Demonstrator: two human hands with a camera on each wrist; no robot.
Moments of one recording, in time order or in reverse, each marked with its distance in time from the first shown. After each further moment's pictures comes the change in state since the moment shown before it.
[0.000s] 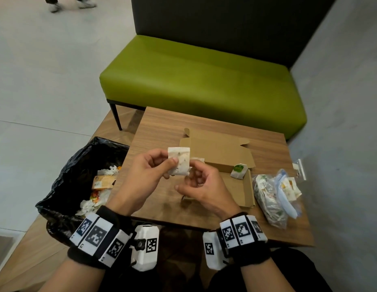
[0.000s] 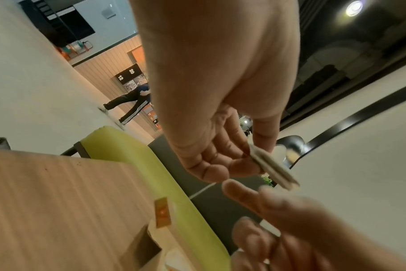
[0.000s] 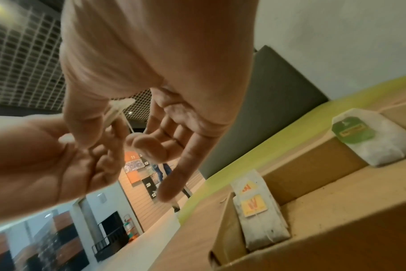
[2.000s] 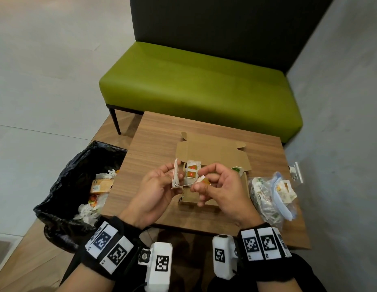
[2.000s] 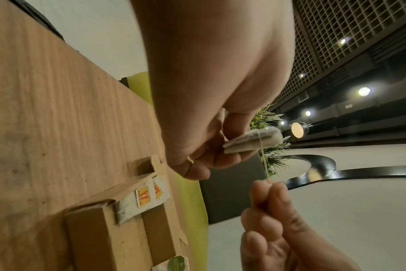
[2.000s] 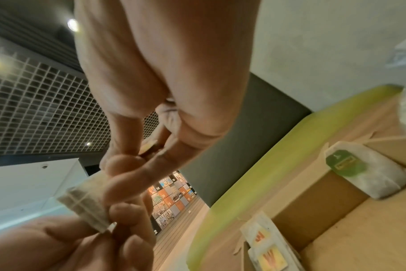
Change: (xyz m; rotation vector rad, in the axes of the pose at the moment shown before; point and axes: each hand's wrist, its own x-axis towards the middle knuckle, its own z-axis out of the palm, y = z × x) left_hand -0.007 -0.022 0.024 -0.454 -0.099 -0.313; right_hand -0.026 -0.025 -0.027 0.221 0.032 0.058
